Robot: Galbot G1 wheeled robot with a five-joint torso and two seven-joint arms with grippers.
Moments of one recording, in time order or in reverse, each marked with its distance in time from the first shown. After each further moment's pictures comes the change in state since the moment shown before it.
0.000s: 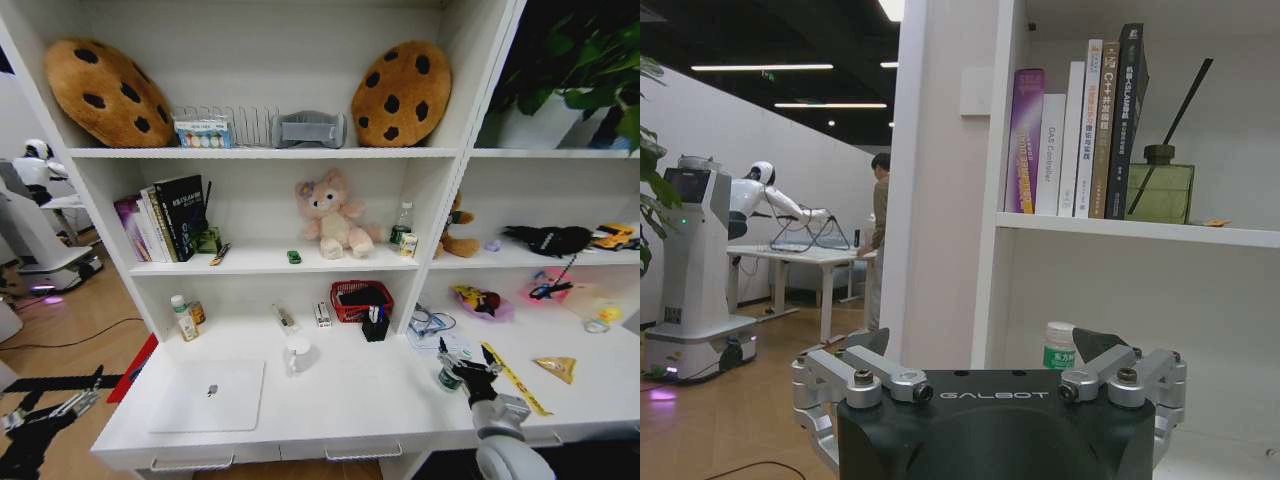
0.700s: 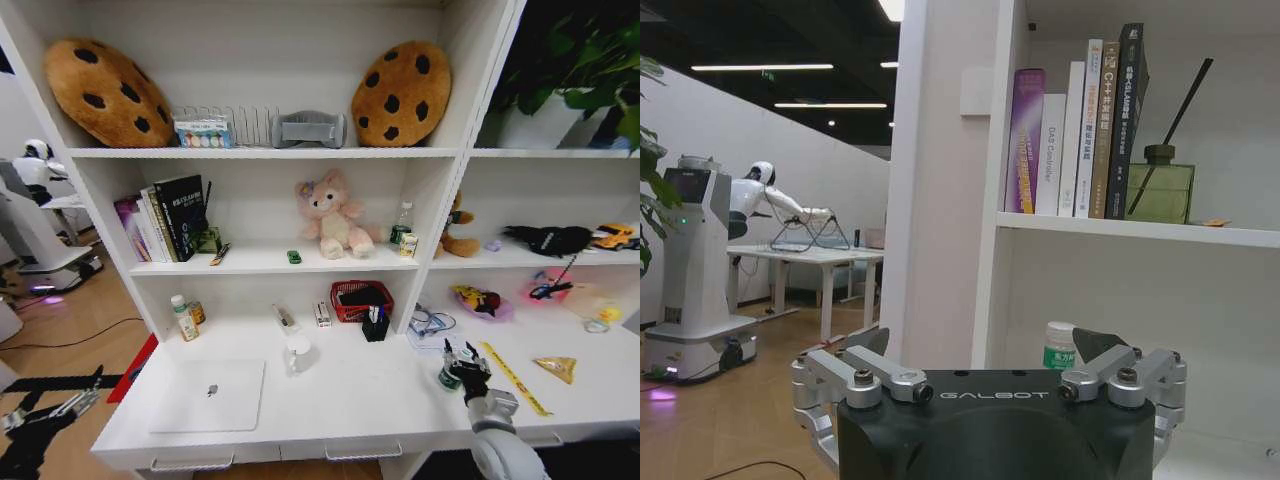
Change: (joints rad) left arm 0.000 0.000 0.000 0.000 0.000 0.000 0.000; right arm 0.041 -0.033 -0.051 -0.089 0.000 0.015 0.010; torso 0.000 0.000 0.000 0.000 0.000
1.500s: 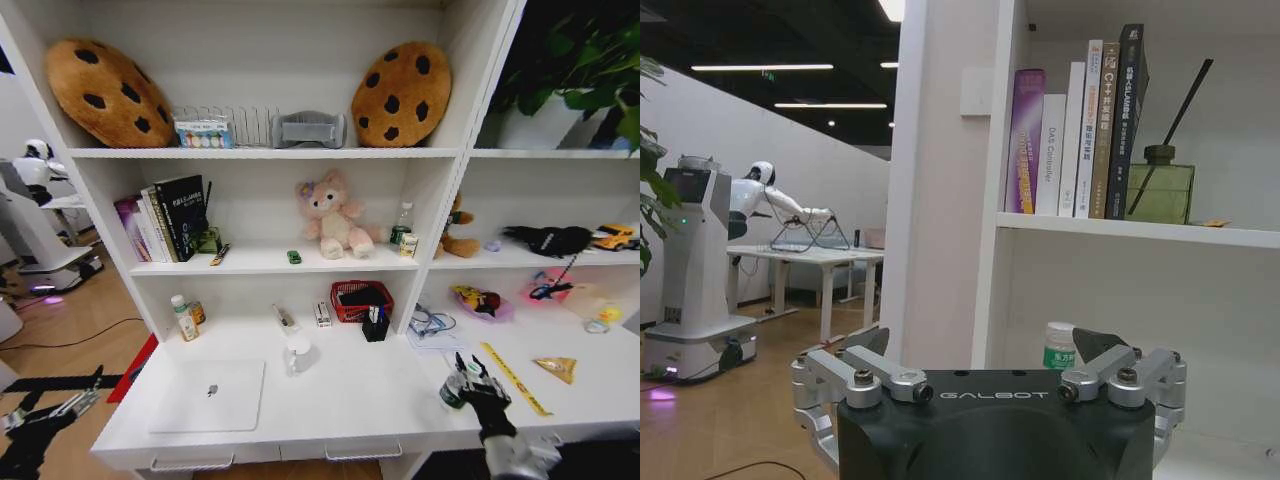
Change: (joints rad) left arm 0.000 0.000 0.000 0.000 0.000 0.000 0.000; right arm -0.479 0.190 0.054 0.388 -0.131 0.055 -0.003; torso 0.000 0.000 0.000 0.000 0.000
